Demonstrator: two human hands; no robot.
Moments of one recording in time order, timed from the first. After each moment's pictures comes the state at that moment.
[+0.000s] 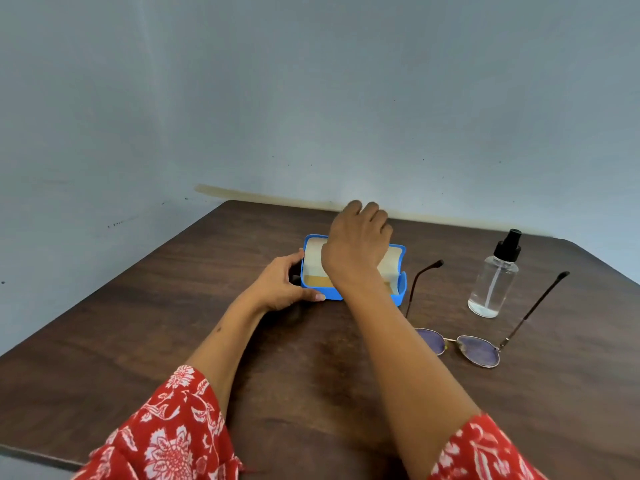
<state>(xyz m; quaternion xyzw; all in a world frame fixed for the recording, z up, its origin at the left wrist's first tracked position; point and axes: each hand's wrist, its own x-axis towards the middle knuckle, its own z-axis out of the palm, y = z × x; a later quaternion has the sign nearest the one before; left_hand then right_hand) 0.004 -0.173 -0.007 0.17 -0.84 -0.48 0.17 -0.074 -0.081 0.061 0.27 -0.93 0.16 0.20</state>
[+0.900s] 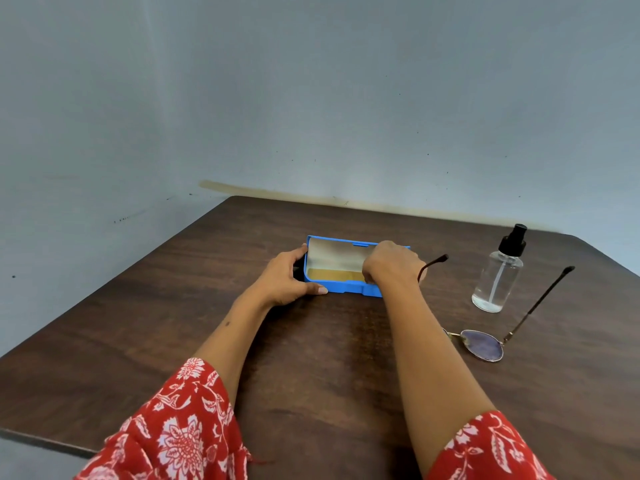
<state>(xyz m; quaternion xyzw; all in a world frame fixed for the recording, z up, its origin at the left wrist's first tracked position) -0.003 -0.188 -0.021 0.22 -0.86 -0.43 0.17 -0.092 -0.035 0.059 0.22 -0.97 0.14 -0.03</state>
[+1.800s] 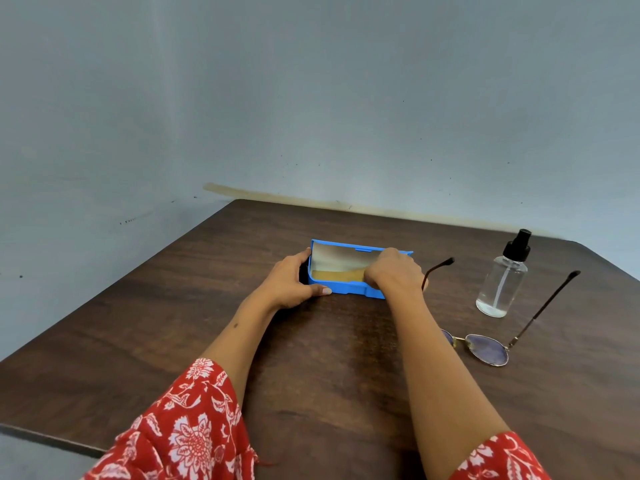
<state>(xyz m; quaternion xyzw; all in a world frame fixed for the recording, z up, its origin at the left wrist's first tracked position) -0.011 -0.192 -0.027 0.20 -0.87 -0.40 0.20 -0.096 -0.039 0.047 0.21 -0.95 0.21 -0.07</state>
